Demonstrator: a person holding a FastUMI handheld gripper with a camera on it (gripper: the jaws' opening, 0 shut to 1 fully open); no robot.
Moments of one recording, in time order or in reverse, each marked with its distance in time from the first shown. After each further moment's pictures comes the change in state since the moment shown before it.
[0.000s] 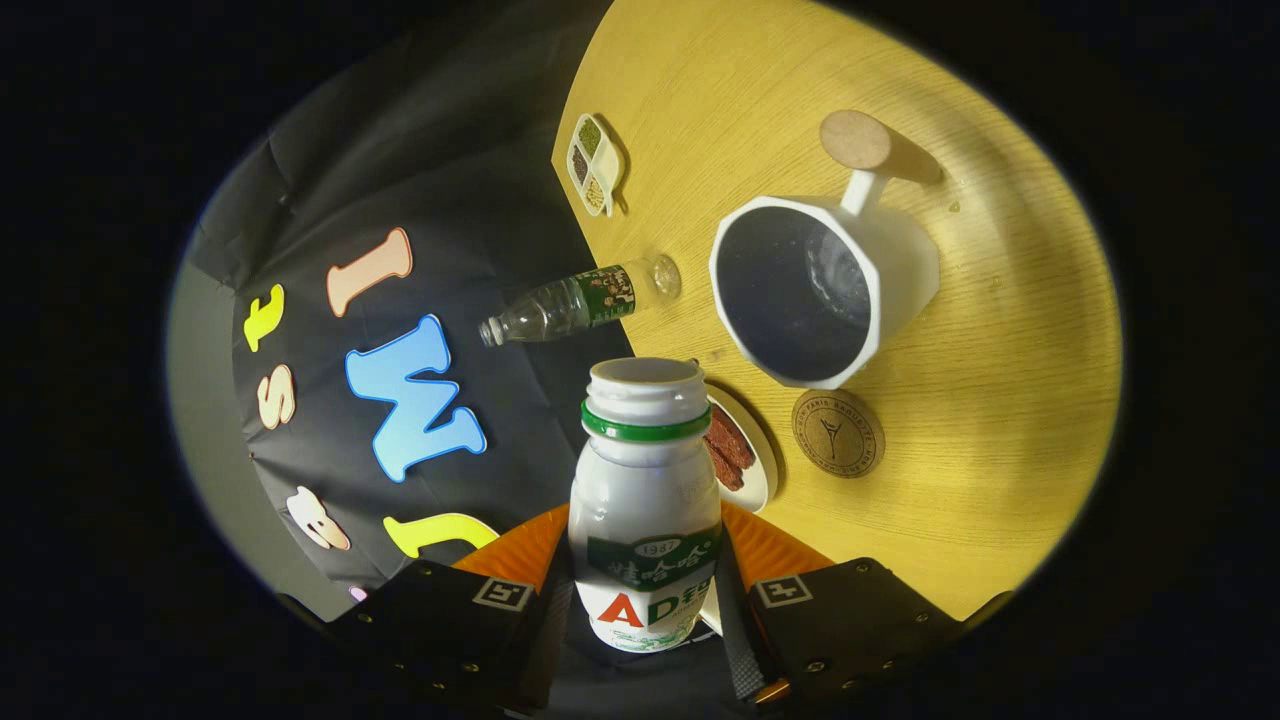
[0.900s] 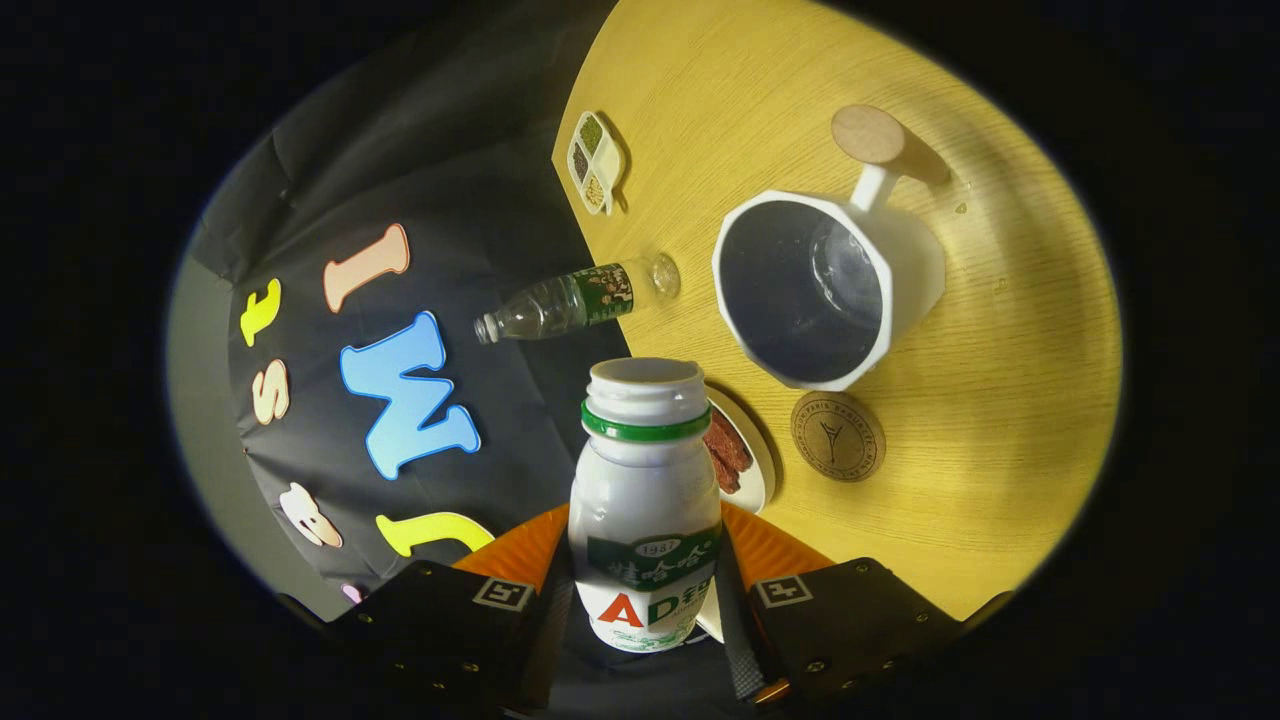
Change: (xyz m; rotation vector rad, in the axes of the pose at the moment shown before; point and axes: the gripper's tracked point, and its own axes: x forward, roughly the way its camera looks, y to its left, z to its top) arm 0.004 -0.004 0.001 -0.012 -0.009 -0.013
